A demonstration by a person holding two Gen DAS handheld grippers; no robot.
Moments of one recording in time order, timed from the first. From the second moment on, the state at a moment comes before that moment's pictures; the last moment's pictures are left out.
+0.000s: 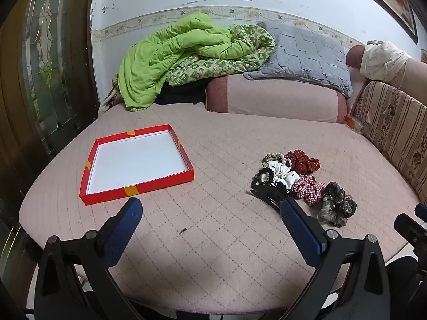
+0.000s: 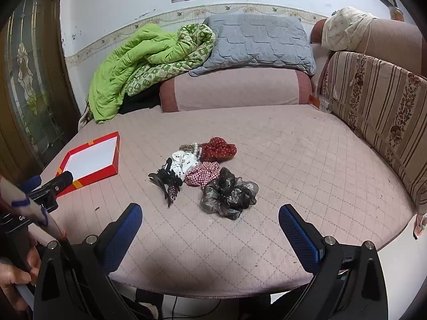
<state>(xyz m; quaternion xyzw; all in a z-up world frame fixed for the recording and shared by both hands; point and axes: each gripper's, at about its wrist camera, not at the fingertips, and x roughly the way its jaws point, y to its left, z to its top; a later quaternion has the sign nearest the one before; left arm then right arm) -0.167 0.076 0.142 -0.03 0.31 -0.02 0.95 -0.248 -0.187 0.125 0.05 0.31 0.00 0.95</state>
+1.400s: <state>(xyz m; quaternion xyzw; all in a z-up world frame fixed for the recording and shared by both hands) -0.110 0.038 0.080 -0.03 0.42 -0.07 0.90 -0.179 -0.230 0.074 0.12 0.39 0.04 0.91</state>
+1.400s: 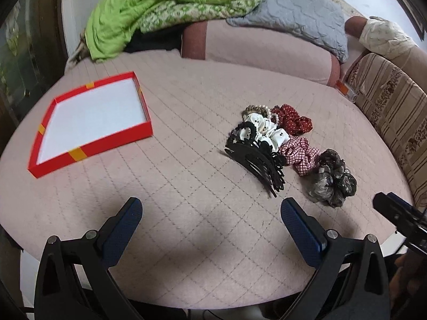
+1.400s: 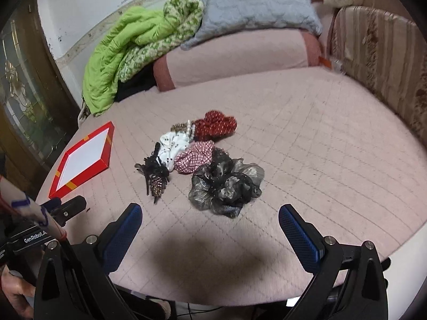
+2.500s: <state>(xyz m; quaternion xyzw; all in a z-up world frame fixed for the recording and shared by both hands) -0.052 0.001 0.065 -0.05 0.48 -0.09 0.87 -0.102 -0.252 0.016 0.15 0.44 0.05 0.88</state>
